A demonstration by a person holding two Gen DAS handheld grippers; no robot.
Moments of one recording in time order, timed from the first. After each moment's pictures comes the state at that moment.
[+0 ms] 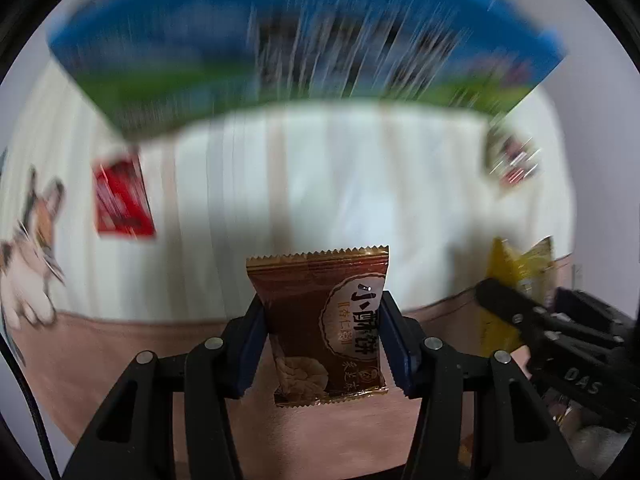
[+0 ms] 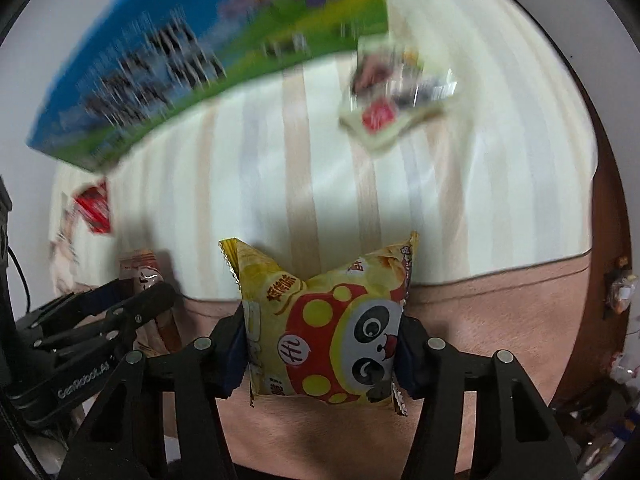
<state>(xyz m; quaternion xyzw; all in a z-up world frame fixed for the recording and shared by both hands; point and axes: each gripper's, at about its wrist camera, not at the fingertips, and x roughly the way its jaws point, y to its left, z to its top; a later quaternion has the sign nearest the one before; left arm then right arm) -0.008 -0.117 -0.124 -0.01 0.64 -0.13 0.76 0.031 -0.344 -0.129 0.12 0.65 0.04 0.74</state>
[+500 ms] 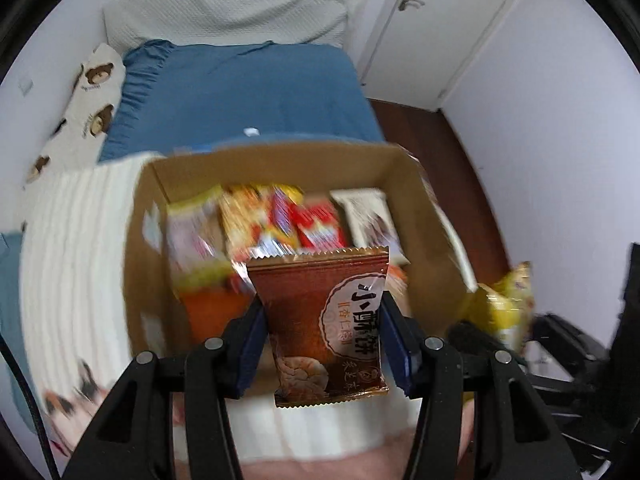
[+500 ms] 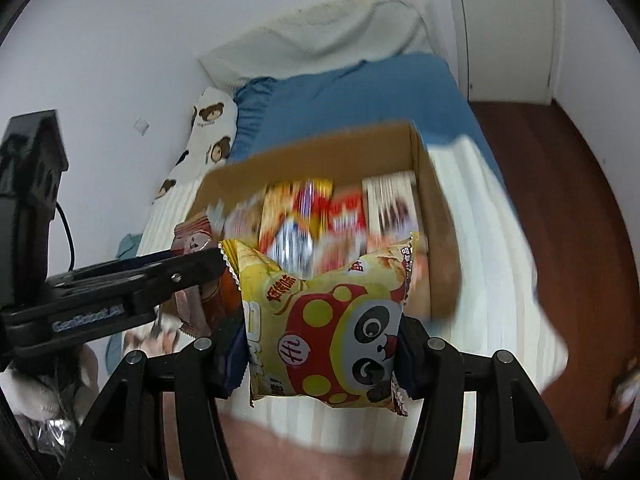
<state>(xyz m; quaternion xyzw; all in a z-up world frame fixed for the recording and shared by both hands) 0.193 -0.104 0.028 -0.04 0.56 -0.16 0.81 0.195 -0.321 0.028 0.09 0.53 0.12 0.84</state>
